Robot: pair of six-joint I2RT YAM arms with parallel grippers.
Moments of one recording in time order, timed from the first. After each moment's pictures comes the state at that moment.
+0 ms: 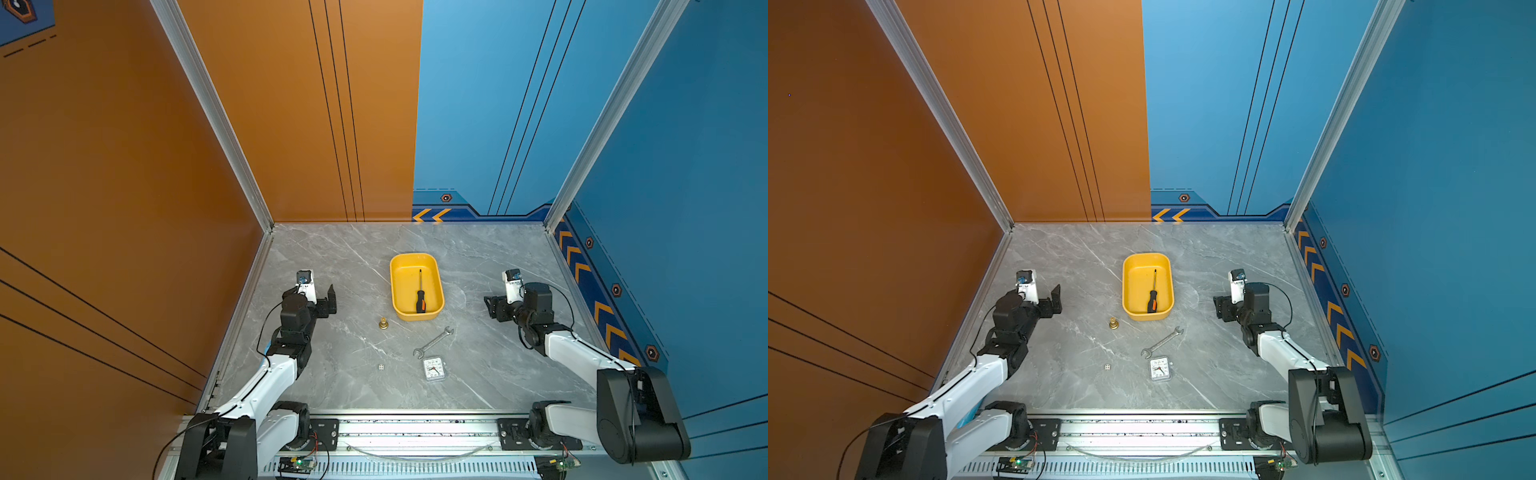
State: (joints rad) left arm -0.08 1.06 0.35 0.43 -0.13 -0.02; right arm 0.04 1.28 0.47 0.22 -0.13 -0.03
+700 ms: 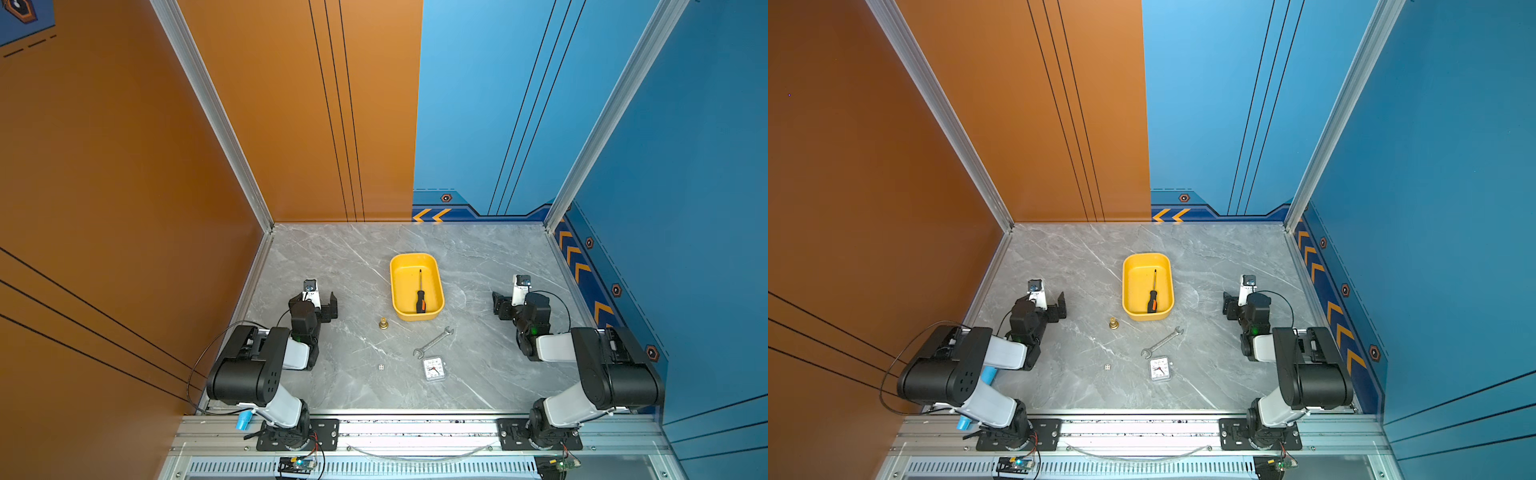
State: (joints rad) left arm -0.05 1.57 0.26 1.00 -0.15 0.01; right arm 0.00 1.55 0.34 0.79 -0.01 0.04
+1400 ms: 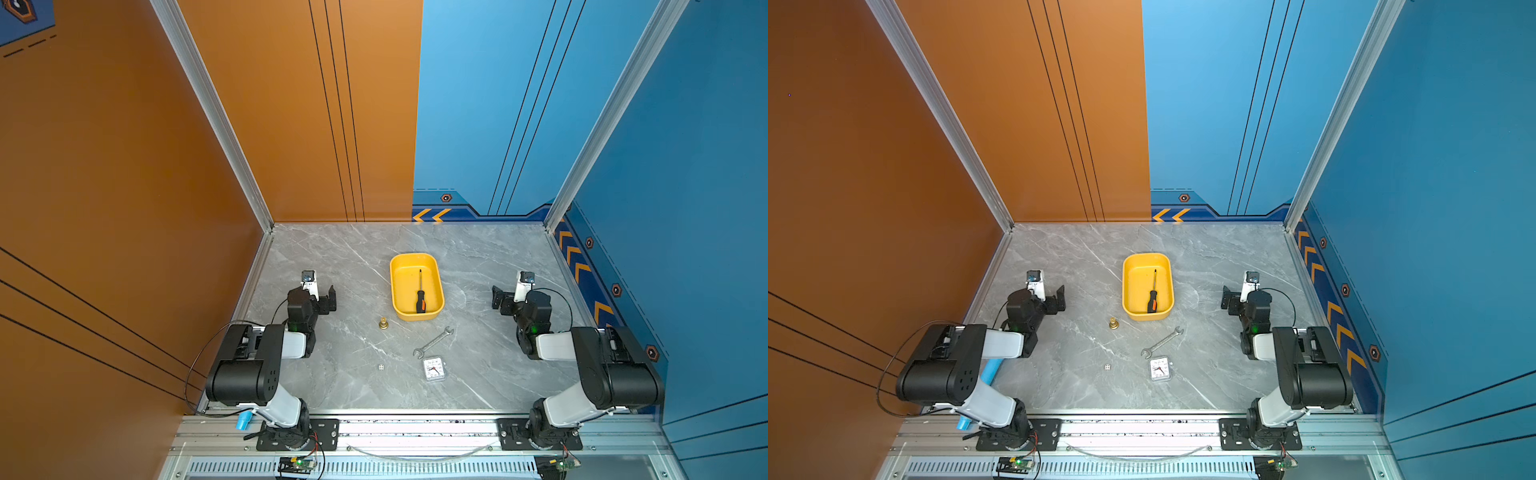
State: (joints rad) left arm 0.01 1.57 0.38 0.84 -0.03 0.01; right arm 0.00 1.55 0.36 0.82 0.05 0.05
